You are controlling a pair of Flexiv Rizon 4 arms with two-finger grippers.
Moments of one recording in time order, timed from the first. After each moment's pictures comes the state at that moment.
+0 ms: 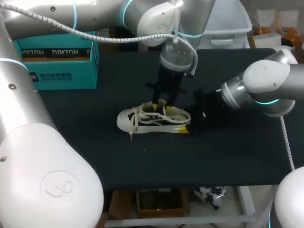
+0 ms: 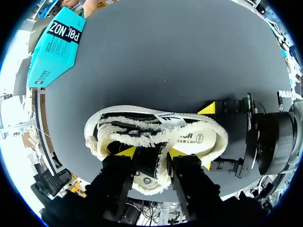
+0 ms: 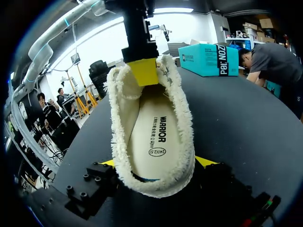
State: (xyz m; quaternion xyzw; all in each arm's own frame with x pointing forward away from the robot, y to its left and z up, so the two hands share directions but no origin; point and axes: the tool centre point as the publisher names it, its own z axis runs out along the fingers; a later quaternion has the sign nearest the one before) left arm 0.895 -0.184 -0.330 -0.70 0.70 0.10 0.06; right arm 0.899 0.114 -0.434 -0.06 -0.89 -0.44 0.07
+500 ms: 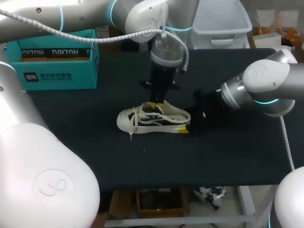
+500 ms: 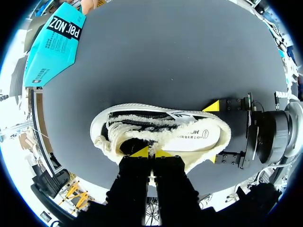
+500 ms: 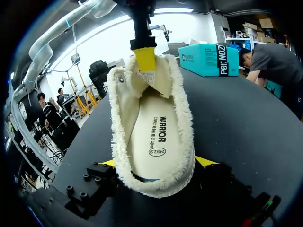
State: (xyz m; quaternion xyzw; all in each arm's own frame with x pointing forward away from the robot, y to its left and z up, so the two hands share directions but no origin) left arm 0.894 -0.164 -0.319 -0.70 0.71 0.09 0.03; right arm 0.899 0.115 -0.434 -0.06 -0.89 -0.44 0.07
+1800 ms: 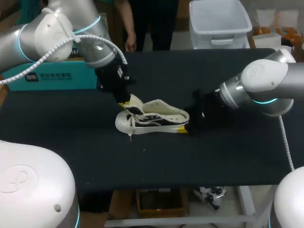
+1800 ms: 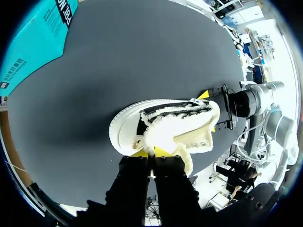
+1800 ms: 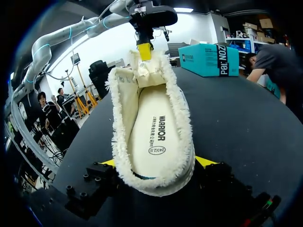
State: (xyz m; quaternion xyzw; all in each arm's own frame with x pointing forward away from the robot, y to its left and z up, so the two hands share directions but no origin) left arm 0.886 -0.070 -0.308 -0.63 0.76 -0.10 -0.14; right arm 0.900 0.118 -0.434 -0.06 -0.89 -0.44 0.07
